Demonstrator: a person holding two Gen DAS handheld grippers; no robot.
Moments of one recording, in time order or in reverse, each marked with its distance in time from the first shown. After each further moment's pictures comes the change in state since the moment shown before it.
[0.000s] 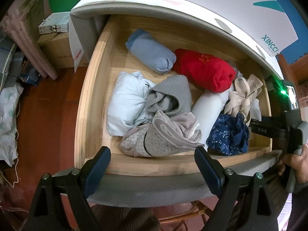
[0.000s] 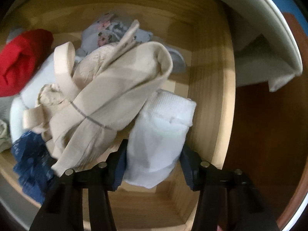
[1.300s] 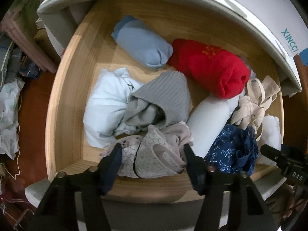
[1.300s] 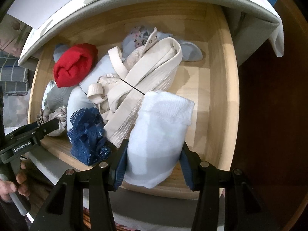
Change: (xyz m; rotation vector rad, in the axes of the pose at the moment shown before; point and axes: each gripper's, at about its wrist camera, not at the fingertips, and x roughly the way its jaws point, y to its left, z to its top) left arm 0.049 -0.022 0.027 -0.048 0.065 0.058; right arm -0.042 -0.056 -0.062 0.065 -0.064 0.363
